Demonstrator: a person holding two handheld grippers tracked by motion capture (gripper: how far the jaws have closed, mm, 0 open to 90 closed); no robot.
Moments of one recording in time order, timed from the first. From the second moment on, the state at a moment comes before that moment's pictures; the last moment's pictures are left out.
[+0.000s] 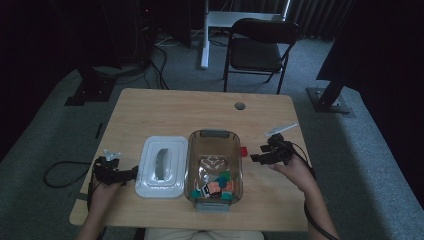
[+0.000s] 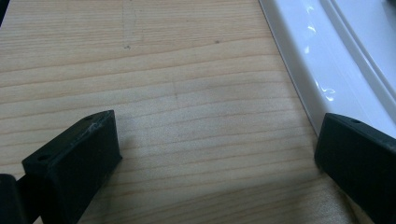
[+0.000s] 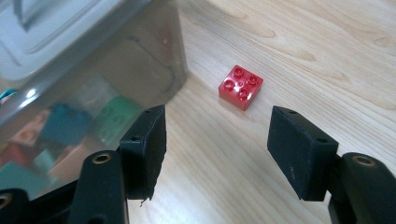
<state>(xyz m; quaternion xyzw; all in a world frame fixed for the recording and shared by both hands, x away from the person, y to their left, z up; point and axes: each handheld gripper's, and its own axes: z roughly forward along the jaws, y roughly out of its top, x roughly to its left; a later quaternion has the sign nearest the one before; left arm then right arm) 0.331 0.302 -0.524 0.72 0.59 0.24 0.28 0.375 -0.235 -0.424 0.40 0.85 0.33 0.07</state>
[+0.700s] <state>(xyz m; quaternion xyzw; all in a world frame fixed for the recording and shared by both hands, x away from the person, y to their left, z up) 0.331 0.302 -0.524 0.72 0.59 0.24 0.28 0.429 -0.207 -0.478 0.49 0.82 0.30 0.07</state>
